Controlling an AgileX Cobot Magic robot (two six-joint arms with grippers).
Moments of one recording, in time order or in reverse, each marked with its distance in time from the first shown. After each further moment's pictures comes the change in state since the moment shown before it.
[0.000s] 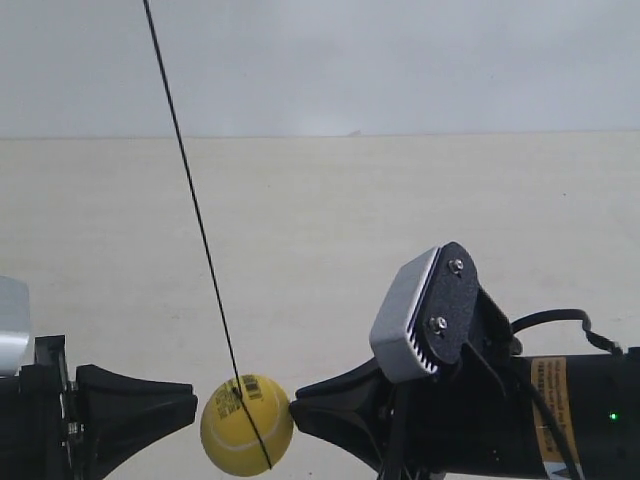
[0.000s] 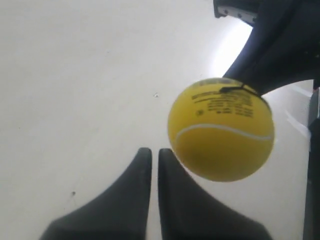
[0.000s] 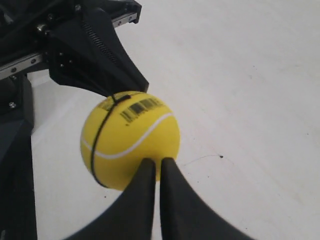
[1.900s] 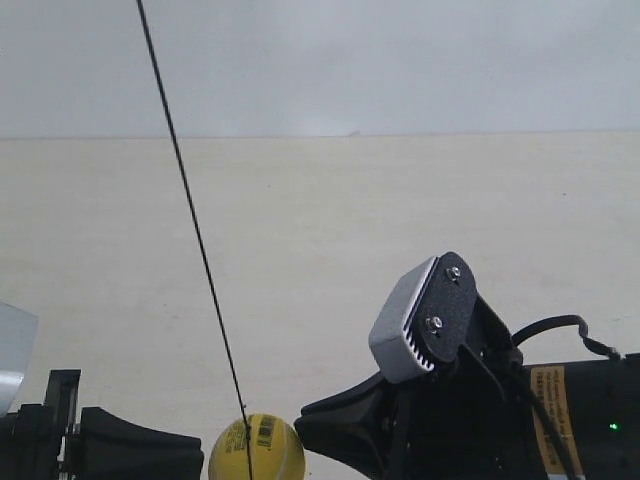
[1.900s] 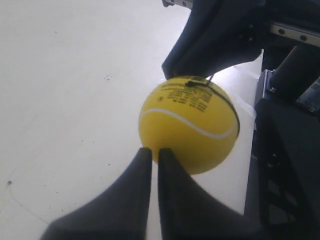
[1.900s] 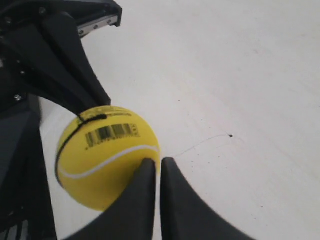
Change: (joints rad) left arm 0.000 0.000 0.022 0.150 -0.065 -0.090; right arm 0.000 0.000 0.000 -0.087 0.021 0.146
